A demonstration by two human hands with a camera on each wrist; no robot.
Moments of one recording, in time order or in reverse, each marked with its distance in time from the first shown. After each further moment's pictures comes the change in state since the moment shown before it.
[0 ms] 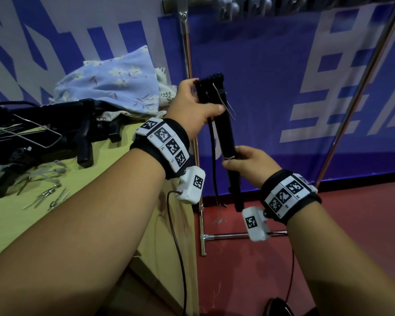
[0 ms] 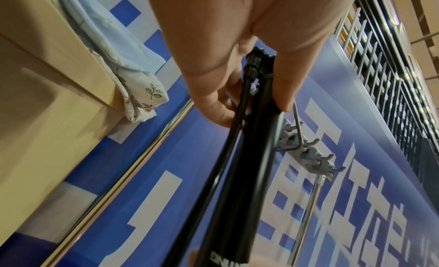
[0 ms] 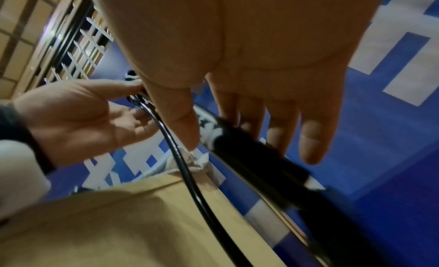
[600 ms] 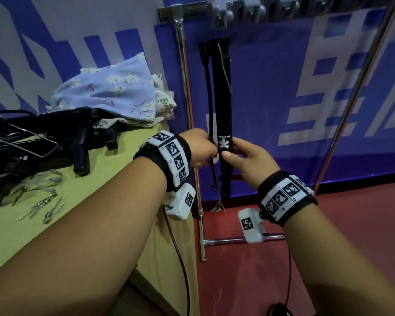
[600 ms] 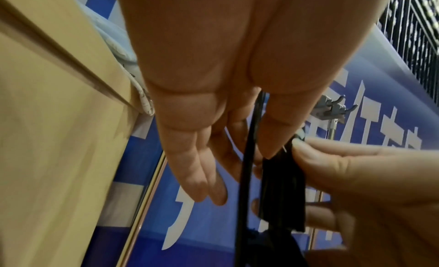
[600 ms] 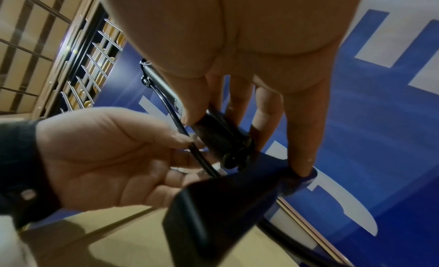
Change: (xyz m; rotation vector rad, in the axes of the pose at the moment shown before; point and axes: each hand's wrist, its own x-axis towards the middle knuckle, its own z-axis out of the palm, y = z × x) left_hand -0.012 -0.014 0.005 0.693 -0.336 -0.445; right_hand -0.003 -0.013 0.002 0.172 0.047 -0.117
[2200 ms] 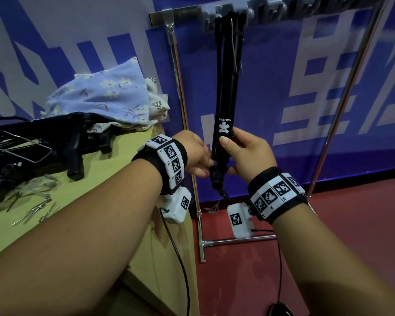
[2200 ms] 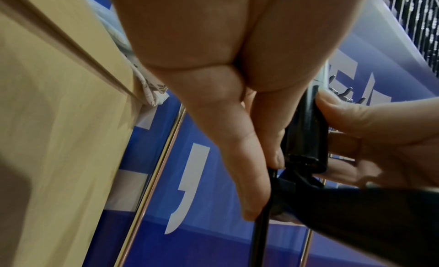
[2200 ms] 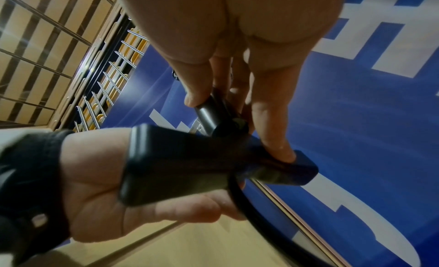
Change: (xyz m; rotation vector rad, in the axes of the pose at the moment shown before) left_hand -0.013 0.001 0.003 -0.172 -0.044 -0.082; right_hand -0.007 -0.024 0.001 0.107 0.188 -0.036
